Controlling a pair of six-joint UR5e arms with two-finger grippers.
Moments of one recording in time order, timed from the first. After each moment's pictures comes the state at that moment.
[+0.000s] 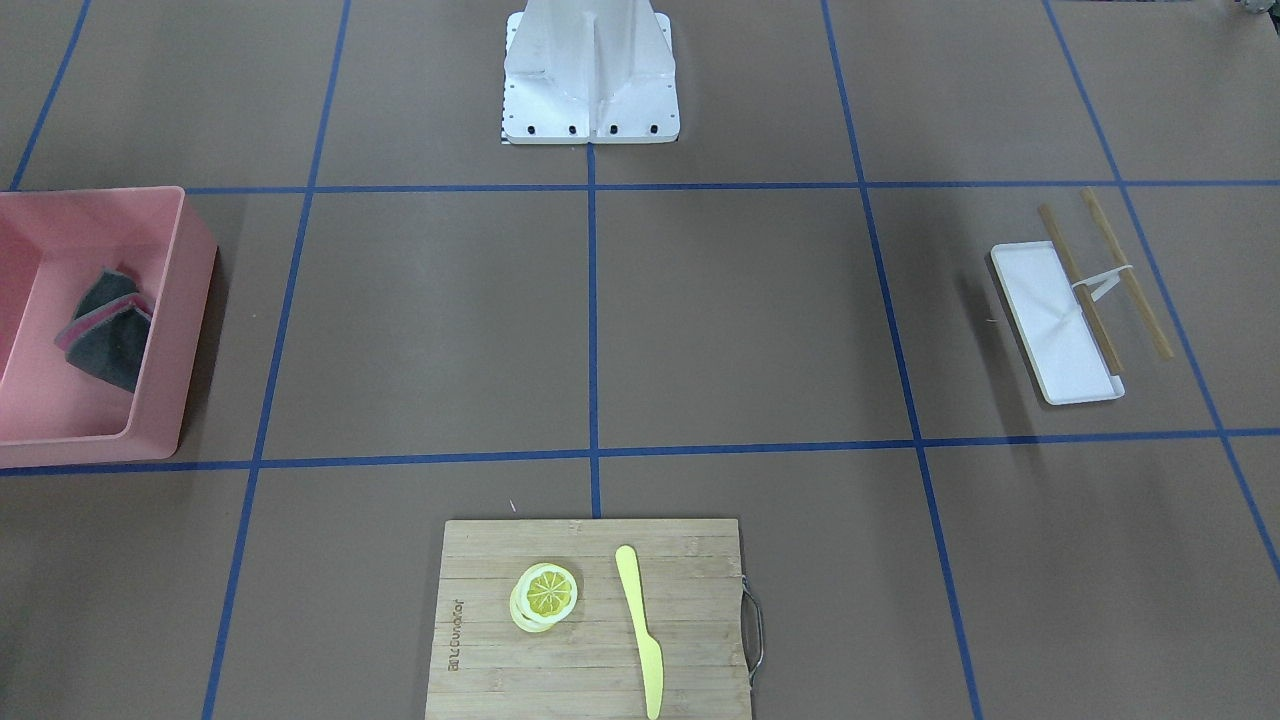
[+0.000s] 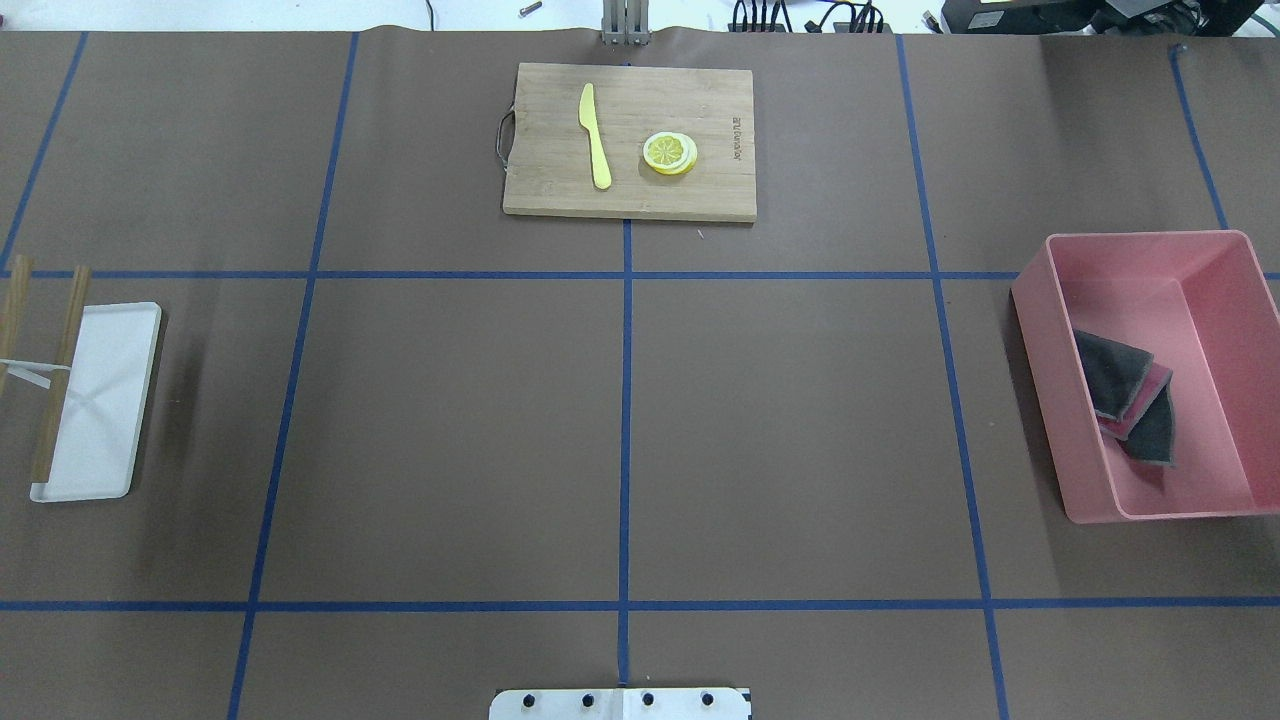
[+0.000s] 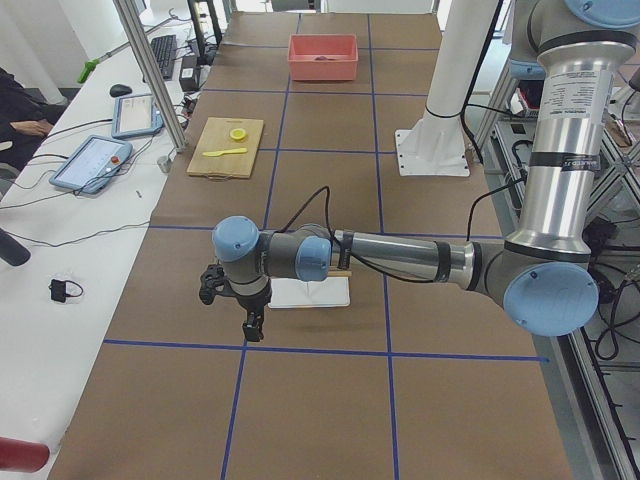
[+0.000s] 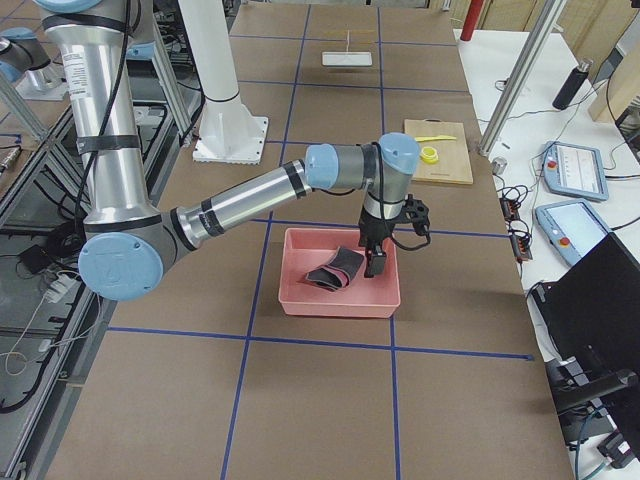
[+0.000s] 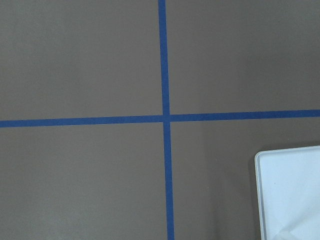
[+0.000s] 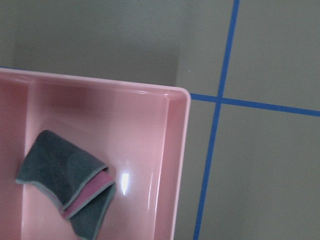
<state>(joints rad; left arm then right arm) -1.51 -1.64 -1.59 -1.53 -2.31 -0.02 1.44 -1.46 1.86 -1.98 2.21 0.00</state>
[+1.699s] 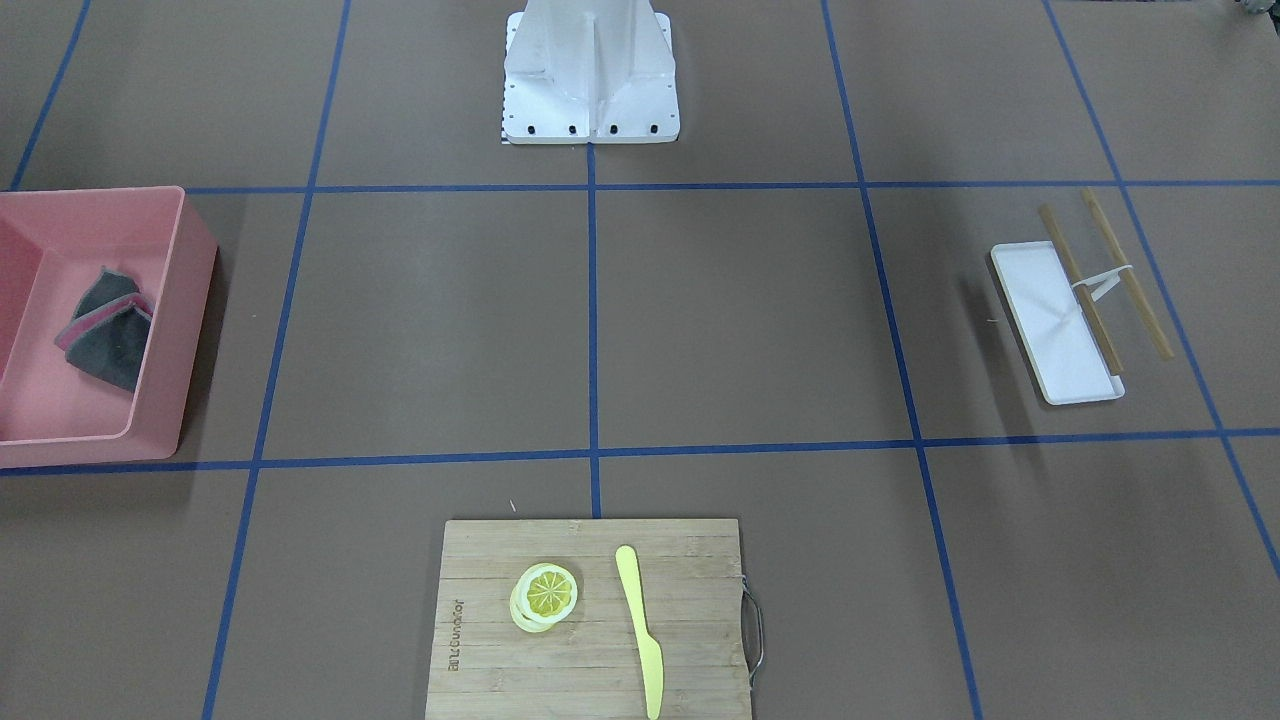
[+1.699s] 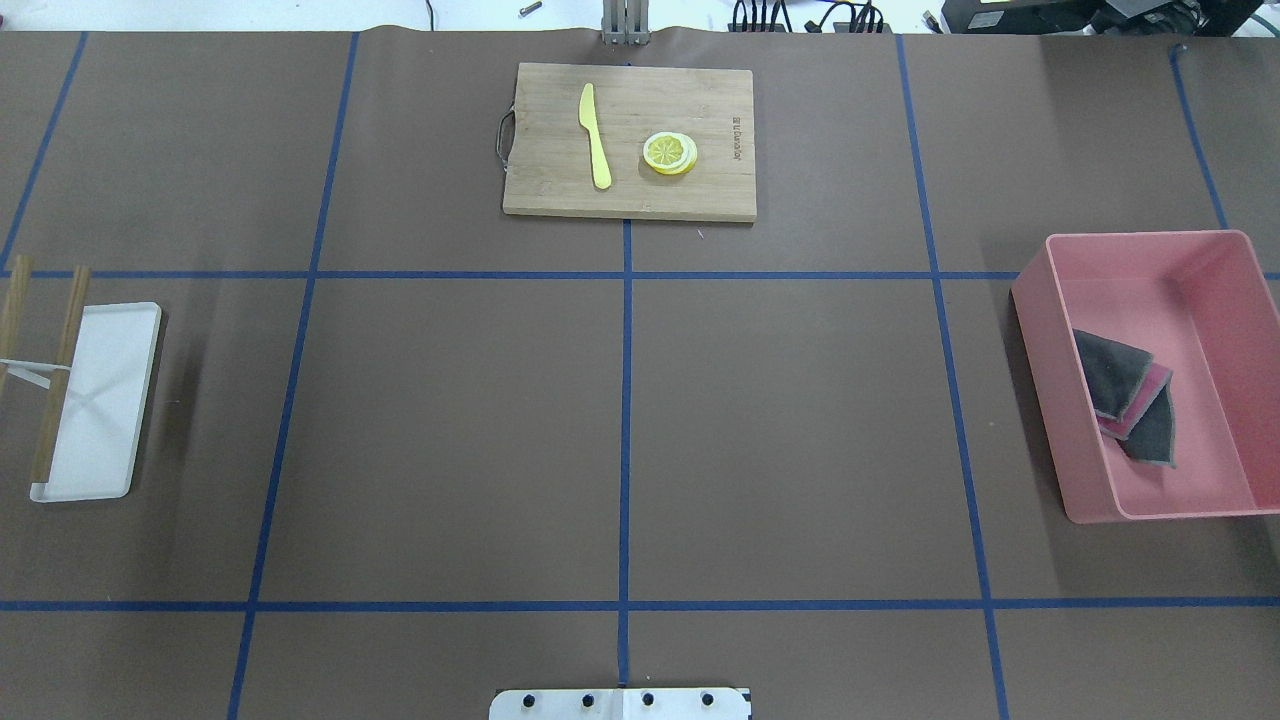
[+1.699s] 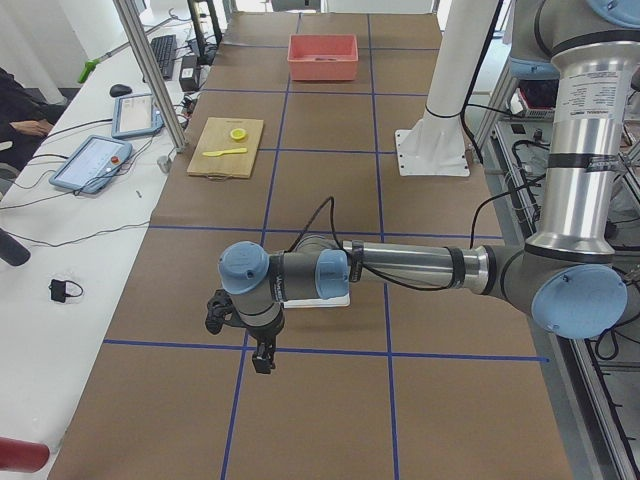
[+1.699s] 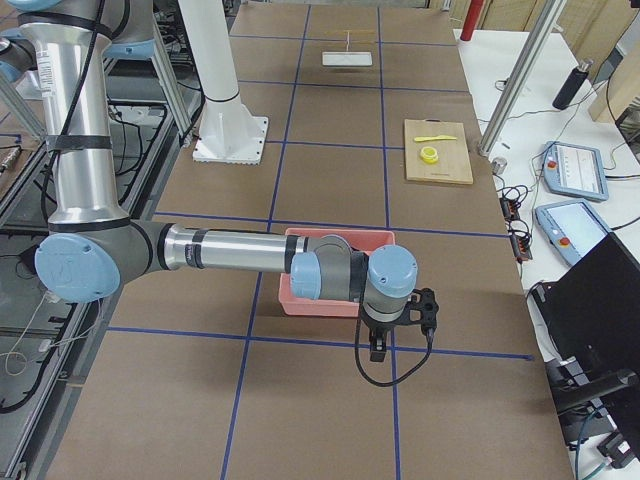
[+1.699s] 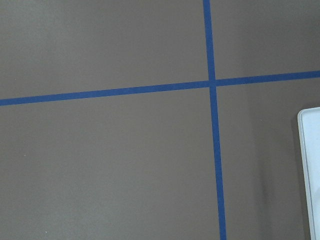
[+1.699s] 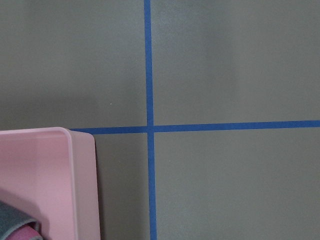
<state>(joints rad) -1.62 -1.61 -1.58 -1.43 -2.31 0.17 1.64 -1.52 1.51 -1.56 2.40 0.01</state>
